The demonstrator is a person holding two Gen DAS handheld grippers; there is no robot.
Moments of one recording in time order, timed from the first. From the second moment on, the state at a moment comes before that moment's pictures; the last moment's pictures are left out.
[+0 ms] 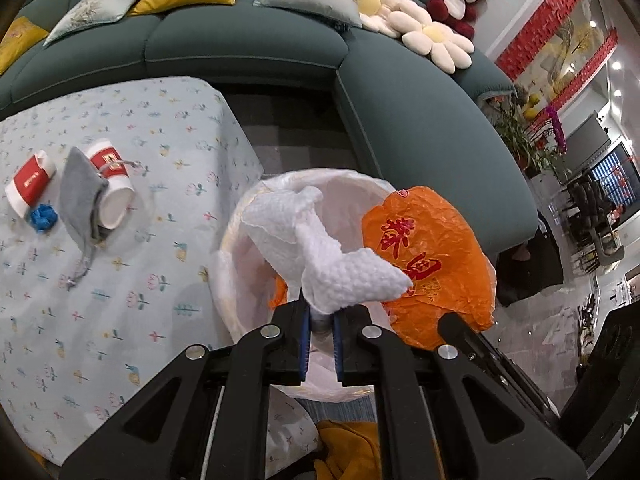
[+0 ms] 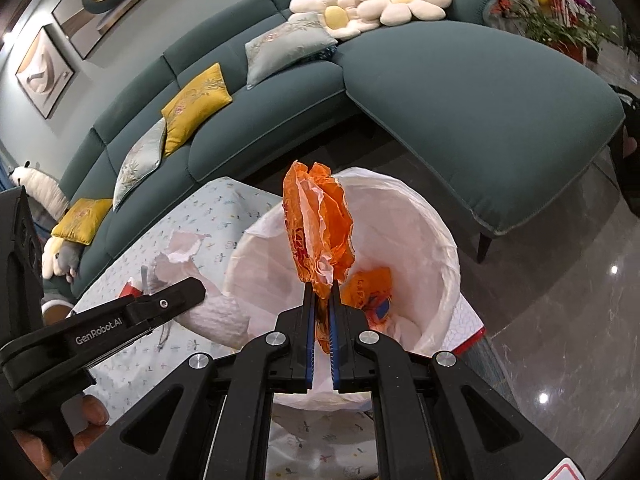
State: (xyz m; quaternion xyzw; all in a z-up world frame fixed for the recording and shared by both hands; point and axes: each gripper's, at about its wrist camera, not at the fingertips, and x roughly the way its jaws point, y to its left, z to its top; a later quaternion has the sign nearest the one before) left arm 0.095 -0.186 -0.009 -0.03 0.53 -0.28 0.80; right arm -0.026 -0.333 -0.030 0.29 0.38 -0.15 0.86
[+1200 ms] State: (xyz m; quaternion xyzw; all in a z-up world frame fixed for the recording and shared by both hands) left arm 0.108 -0.119 -0.006 -0.05 0.51 -0.20 0.84; right arm -0.002 -0.290 -0.020 0.26 0.40 -0.13 0.87
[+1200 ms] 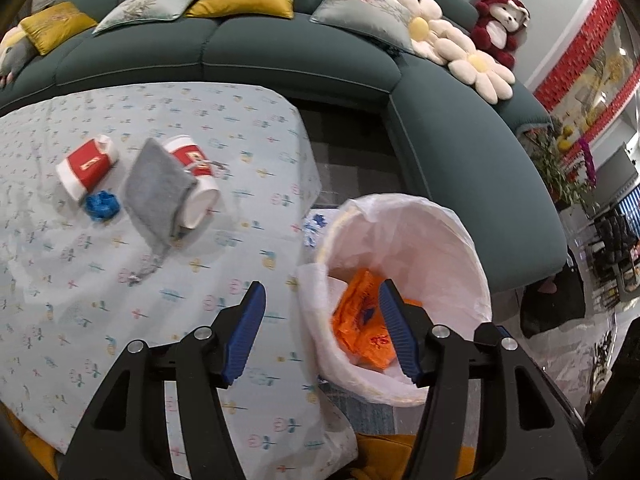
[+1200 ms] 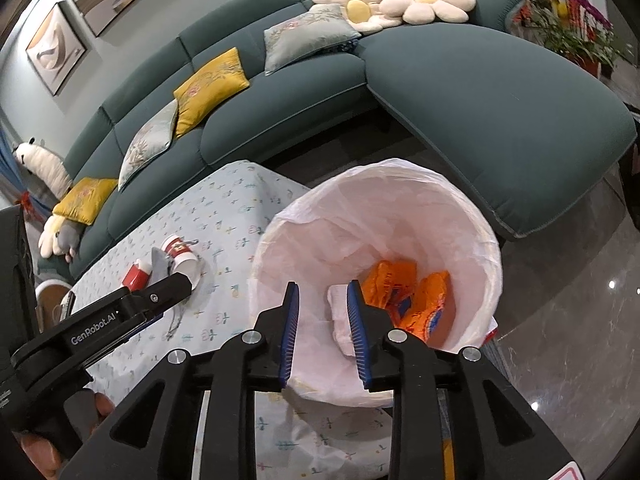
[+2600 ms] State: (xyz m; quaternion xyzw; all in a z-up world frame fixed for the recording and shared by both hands) left arm 0.213 0.090 -0.075 -0.23 0.56 -0.01 0.80; right arm 0.141 -0.114 -0.067 0.18 0.49 0.01 0.85
